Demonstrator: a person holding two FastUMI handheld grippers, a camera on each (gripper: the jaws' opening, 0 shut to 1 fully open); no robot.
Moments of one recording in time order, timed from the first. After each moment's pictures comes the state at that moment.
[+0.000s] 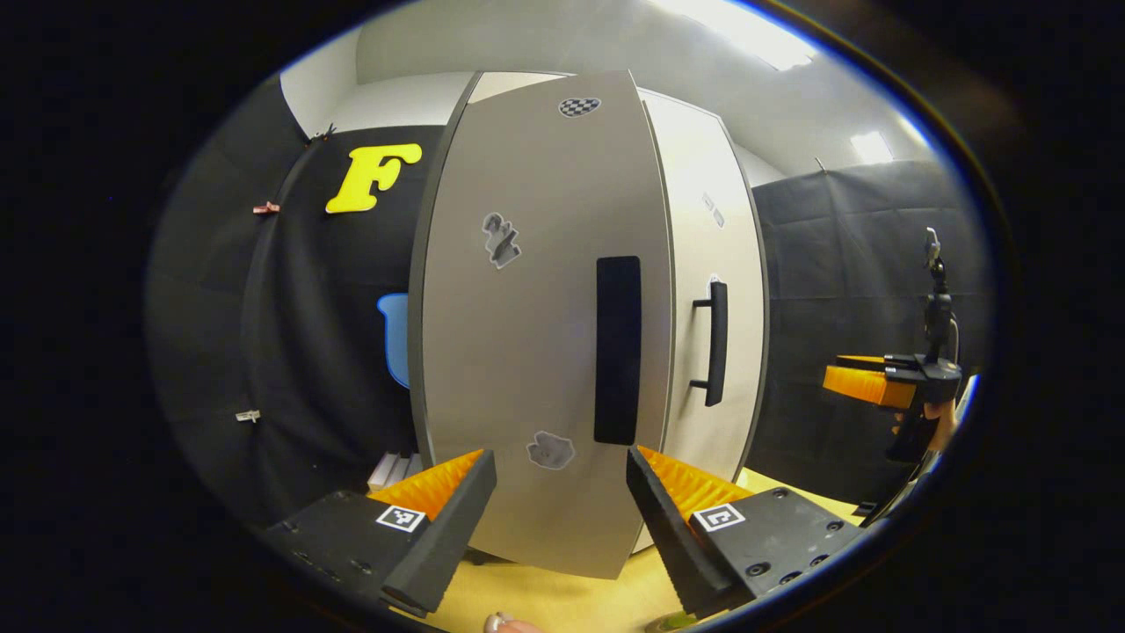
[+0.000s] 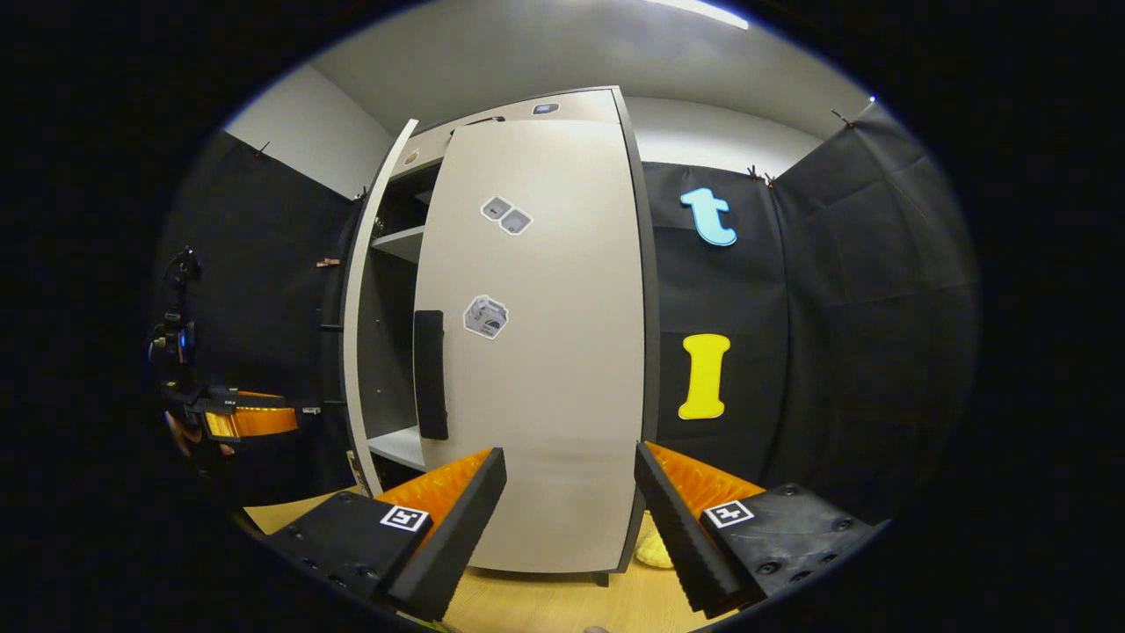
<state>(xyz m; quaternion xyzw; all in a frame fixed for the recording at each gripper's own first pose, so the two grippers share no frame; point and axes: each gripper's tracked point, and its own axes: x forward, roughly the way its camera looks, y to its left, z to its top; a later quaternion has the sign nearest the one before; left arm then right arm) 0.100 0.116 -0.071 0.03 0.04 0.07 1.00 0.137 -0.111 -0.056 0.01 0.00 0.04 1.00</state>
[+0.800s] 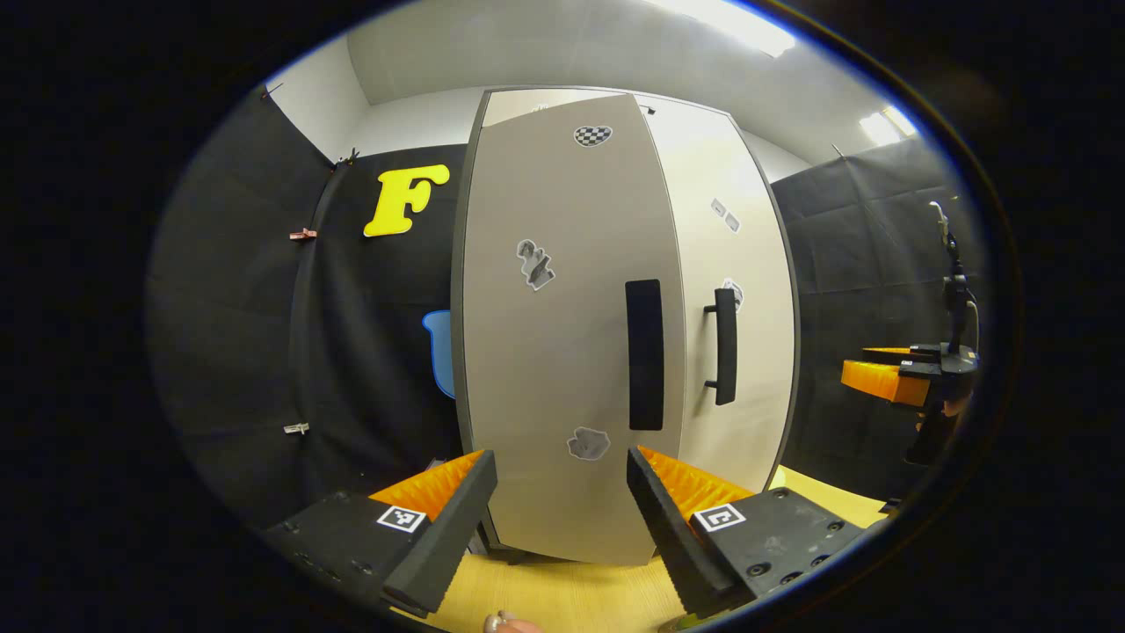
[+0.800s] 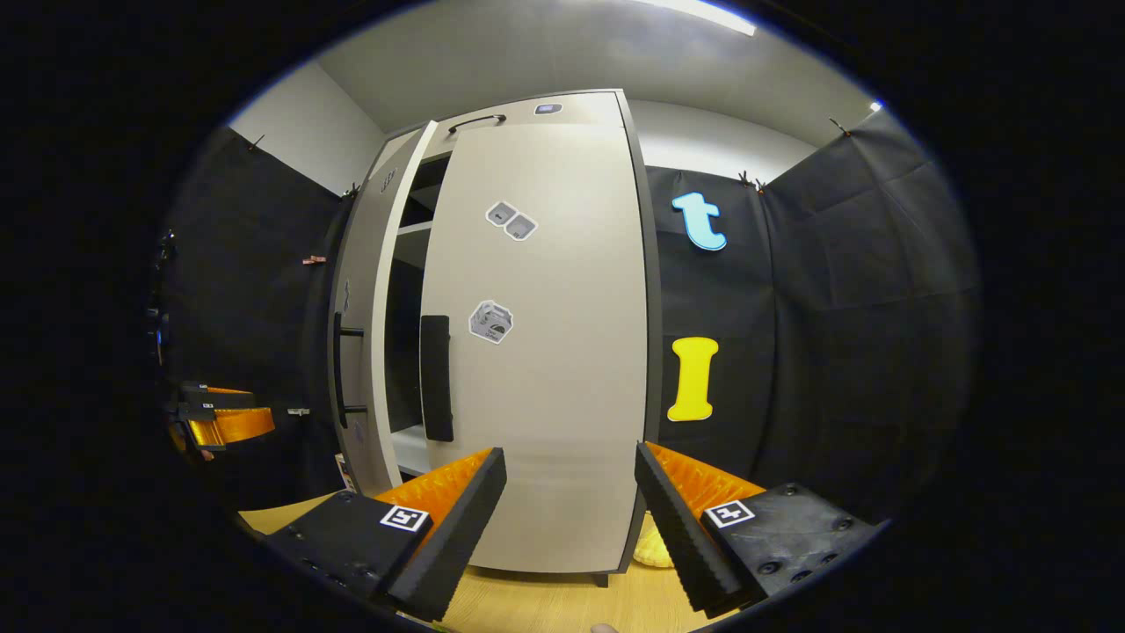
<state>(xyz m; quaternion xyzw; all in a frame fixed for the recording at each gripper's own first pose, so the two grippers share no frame) 0.089 0.117 -0.065 0.04 0.03 0.13 0.99 0.134 -0.106 -0.055 0.00 0.00 0.01 1.00</state>
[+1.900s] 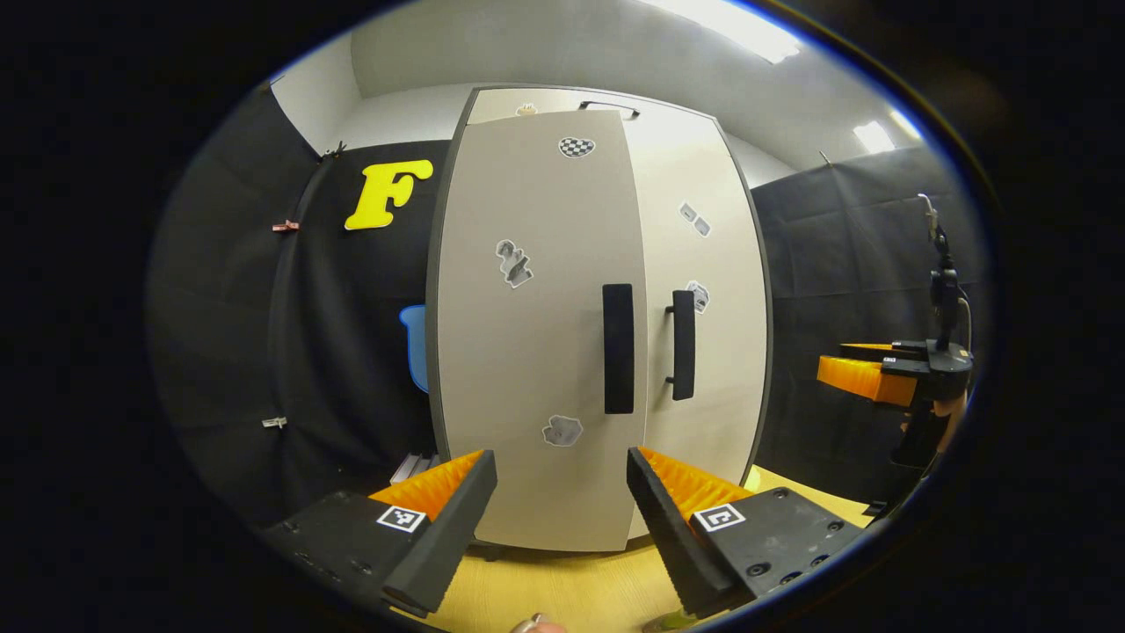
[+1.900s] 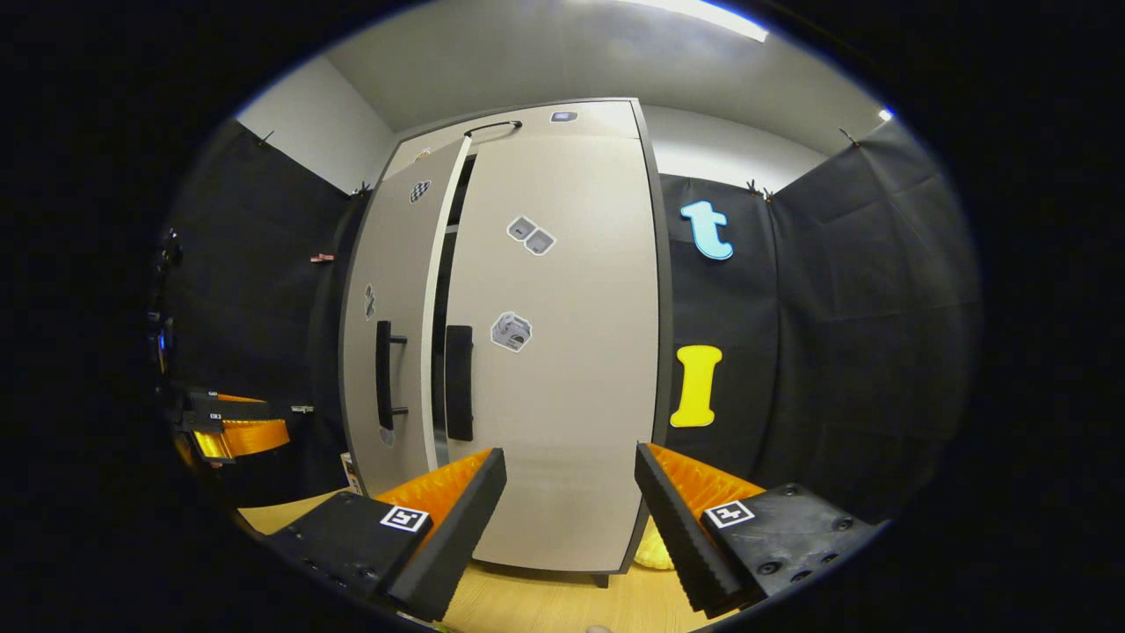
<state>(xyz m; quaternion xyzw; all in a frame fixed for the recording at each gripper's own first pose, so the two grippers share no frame) 0.083 0.098 -0.066 0.04 0.03 0.10 0.99 0.126 -0.094 -0.048 -0.01 0.00 0.02 1.00</state>
